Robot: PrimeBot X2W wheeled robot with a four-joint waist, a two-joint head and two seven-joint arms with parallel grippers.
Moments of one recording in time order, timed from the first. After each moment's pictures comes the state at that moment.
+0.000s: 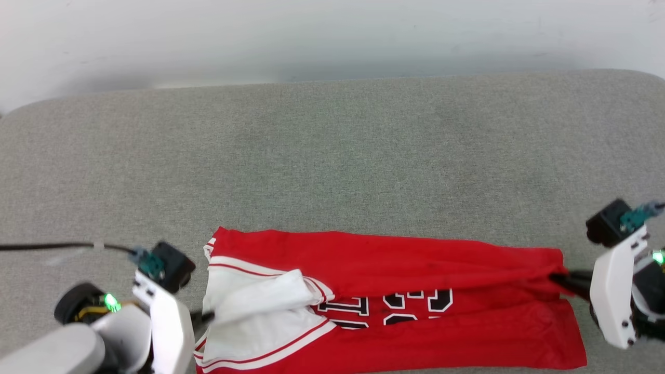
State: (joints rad) left arm -0.52 1.02 -1.02 -0.18 -1.06 0.09 0.45; right arm -0.68 -0.93 1.11 0.24 1.09 0.13 0.33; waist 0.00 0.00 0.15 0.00
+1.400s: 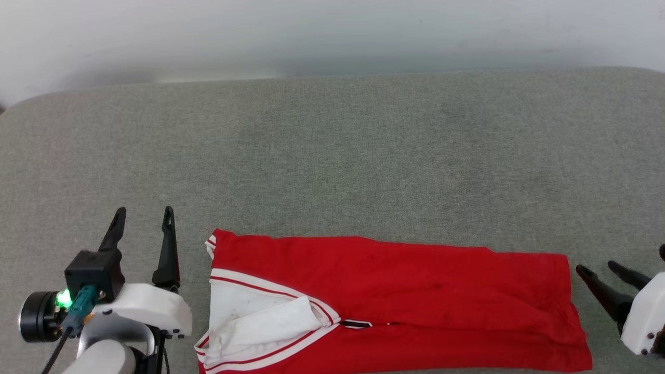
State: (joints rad) left arm -0.24 0.69 -0.60 -0.03 -0.74 0.51 -0.26; right arm -0.33 -0.78 0.58 0.42 1.01 0.13 0.08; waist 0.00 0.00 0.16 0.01
